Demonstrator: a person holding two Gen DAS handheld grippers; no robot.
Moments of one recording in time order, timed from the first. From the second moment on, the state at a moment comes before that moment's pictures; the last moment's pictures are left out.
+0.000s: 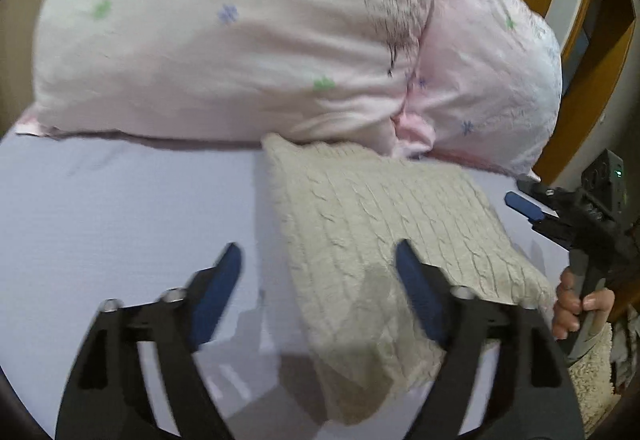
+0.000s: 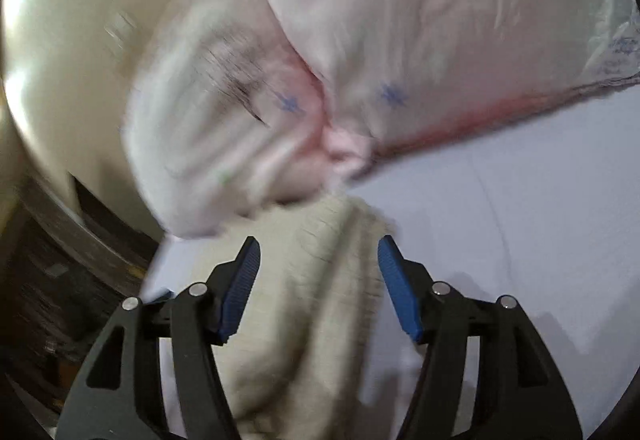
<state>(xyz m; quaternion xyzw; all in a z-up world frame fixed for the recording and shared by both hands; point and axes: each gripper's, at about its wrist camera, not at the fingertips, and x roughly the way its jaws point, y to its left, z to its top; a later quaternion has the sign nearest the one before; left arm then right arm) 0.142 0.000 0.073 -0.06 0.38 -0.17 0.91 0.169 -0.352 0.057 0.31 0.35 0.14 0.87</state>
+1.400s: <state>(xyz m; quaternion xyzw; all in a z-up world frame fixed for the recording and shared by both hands) 0.053 -0.039 0.008 0.06 0.44 -0.09 0.89 0.068 -0.237 0.016 0.03 0.49 -0.05 0.87</state>
